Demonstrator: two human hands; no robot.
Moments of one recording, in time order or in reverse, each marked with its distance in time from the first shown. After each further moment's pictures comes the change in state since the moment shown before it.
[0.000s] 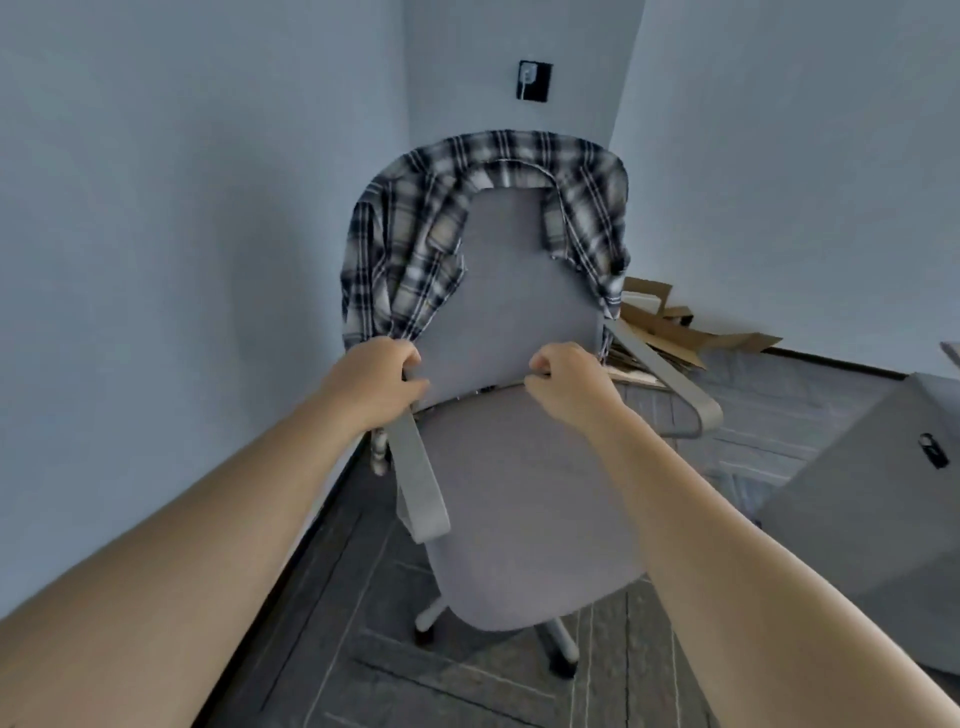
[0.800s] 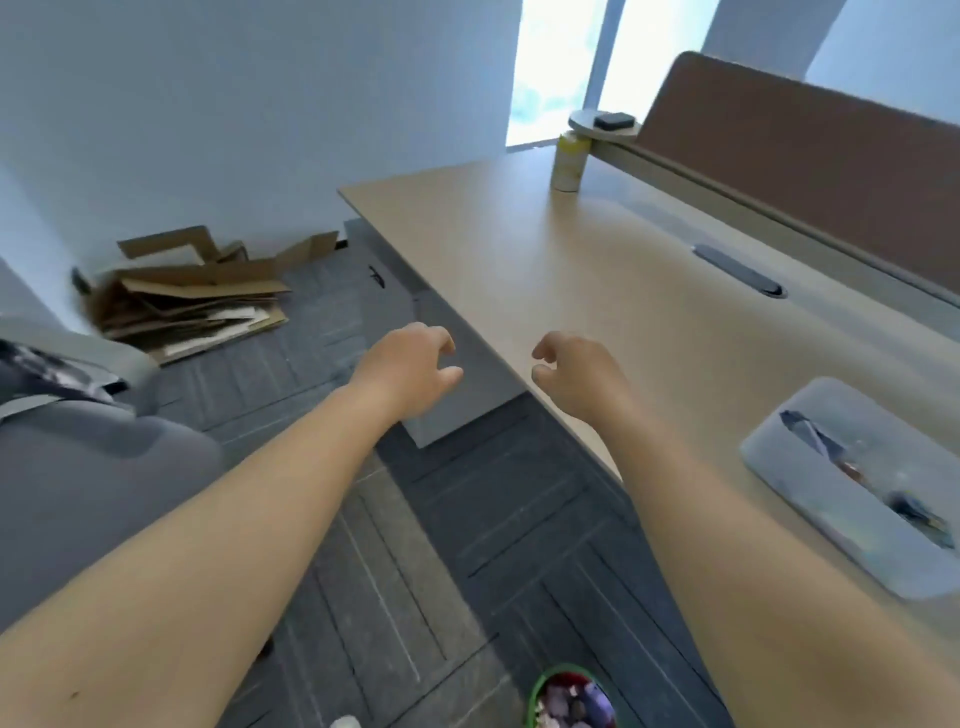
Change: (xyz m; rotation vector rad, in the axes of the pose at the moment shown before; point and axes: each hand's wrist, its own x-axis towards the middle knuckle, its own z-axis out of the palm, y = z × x) left_hand -0.193 0.569 0.295 0.060 -0.437 0.879; right_hand -0.407 0.476 -0.228 0.012 0.369 0.795
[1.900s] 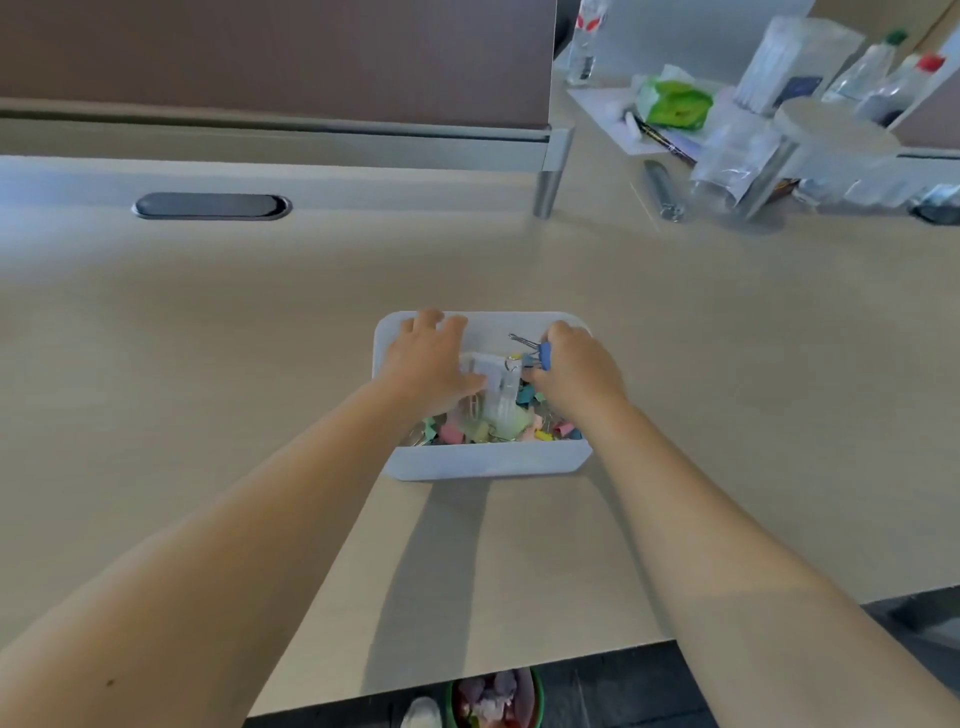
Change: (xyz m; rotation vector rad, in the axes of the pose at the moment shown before) left_hand 0.167 0.367 0.226 0.191 -0.557 0.891; right_hand -0.055 0.347 -0.083 0.055 0.378 1.100
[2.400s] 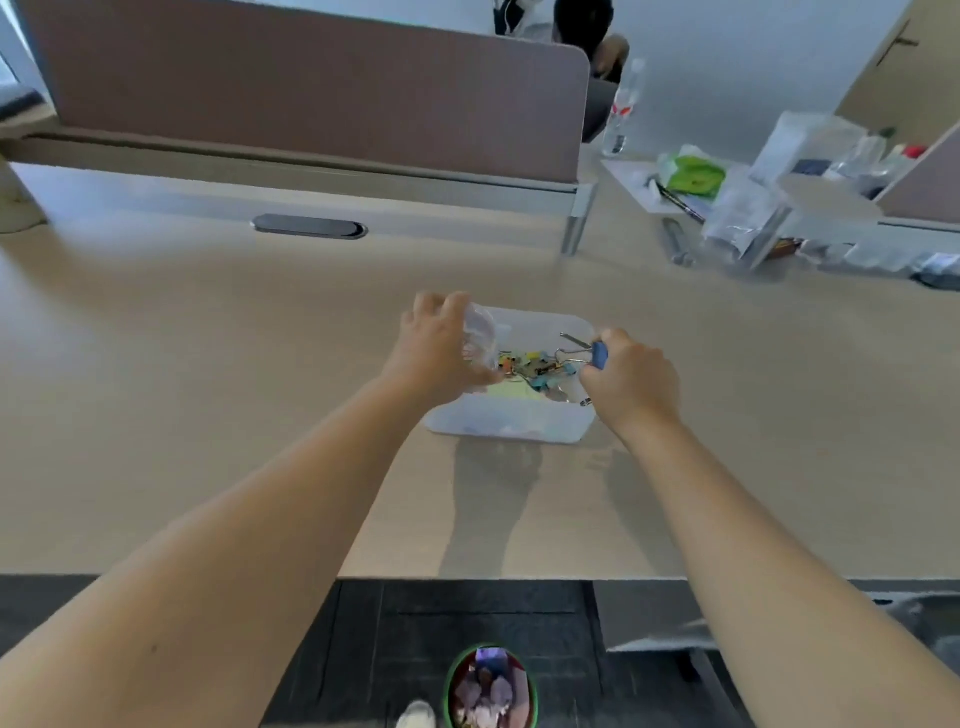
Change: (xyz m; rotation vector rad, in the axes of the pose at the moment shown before) left_hand -0.111 0.012 -0.021 -0.200 0.247 -0.055; right_hand -0.111 0.005 -0.045 0.042 0.237 -0.048
